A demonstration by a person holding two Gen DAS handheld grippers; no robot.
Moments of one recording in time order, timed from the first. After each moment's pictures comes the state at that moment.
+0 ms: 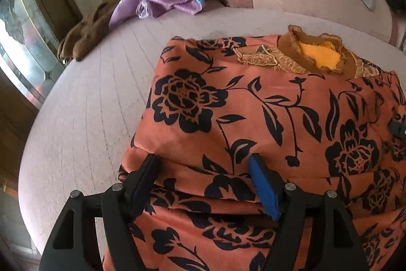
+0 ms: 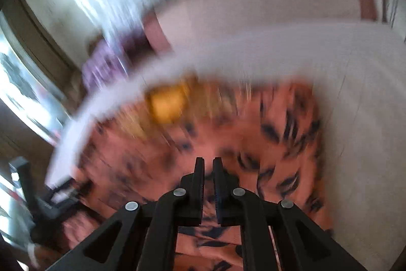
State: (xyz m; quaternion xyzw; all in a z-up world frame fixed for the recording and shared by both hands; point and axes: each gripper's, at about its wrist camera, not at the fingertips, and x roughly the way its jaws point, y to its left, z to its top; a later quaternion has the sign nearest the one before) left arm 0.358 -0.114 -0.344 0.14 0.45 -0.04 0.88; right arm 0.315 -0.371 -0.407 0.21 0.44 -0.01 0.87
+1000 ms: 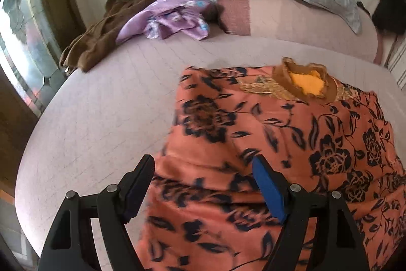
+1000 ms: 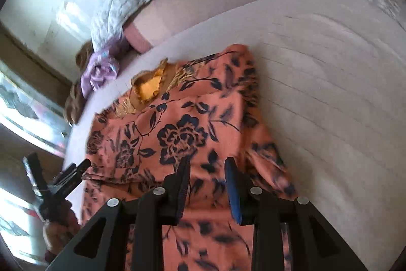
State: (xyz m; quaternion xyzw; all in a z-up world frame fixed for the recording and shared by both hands) left arm 0.345 -0.069 -0.304 0.09 0.42 -0.08 0.90; right arm 0.167 -0.430 -0.359 0.31 0.42 -0.04 0.85
